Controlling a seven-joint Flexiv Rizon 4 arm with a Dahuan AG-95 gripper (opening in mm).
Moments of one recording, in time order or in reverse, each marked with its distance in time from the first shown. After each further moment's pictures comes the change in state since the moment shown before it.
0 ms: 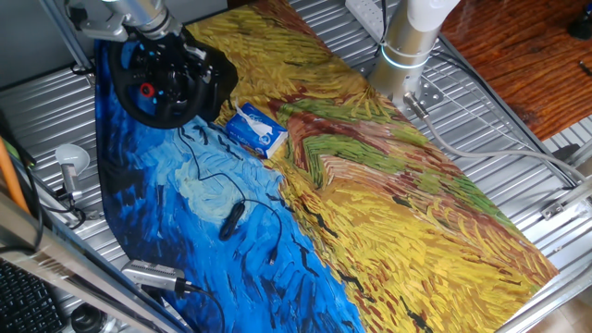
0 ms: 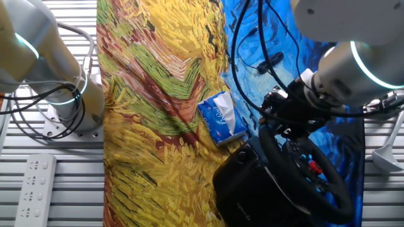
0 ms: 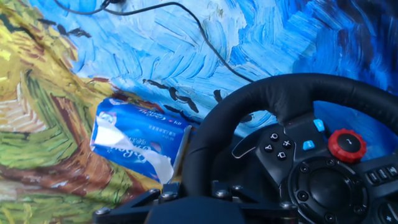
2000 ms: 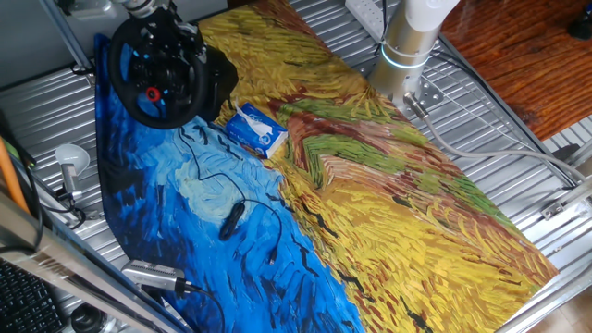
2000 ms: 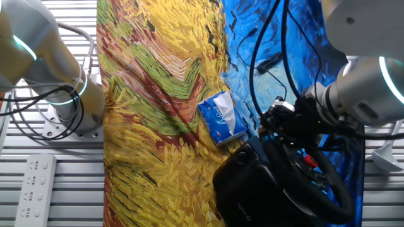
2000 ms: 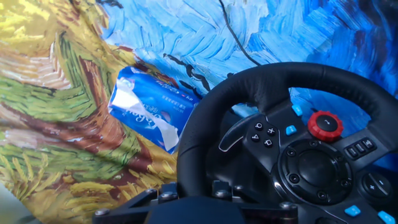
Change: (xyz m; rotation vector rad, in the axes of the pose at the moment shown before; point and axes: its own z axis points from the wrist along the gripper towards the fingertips) arm 0.036 -0.010 -0.027 -0.083 0.014 -0.146
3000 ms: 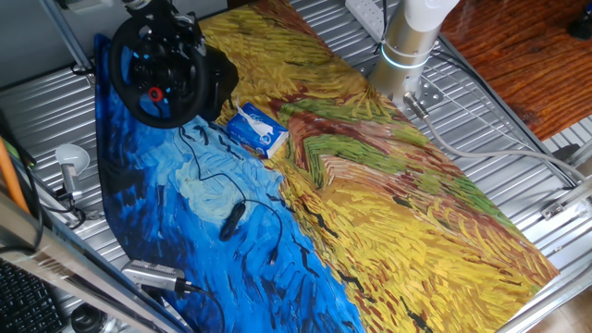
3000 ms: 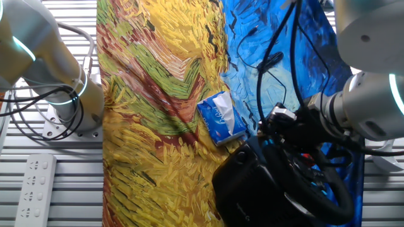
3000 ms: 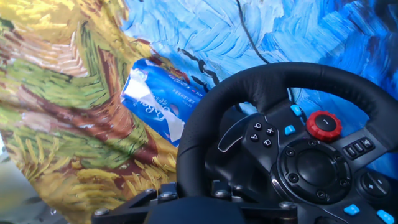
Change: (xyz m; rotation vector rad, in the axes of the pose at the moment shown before) arm 0.012 -0.002 -0.006 -0.041 -0.025 -0.072
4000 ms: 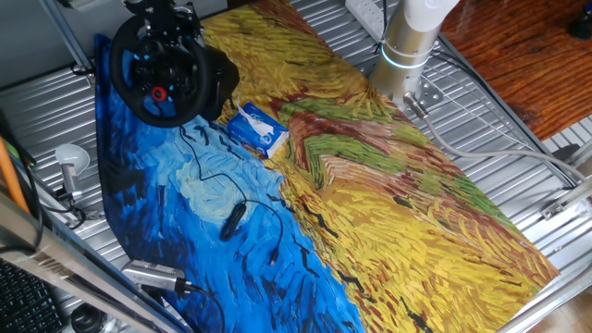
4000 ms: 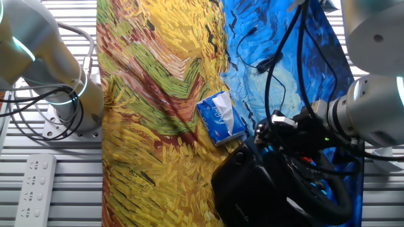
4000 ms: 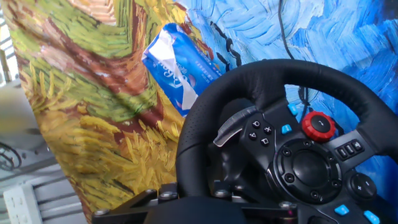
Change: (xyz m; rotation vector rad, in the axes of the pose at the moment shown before) arm 0.015 -0.001 -0.007 -0.019 0.024 -0.126
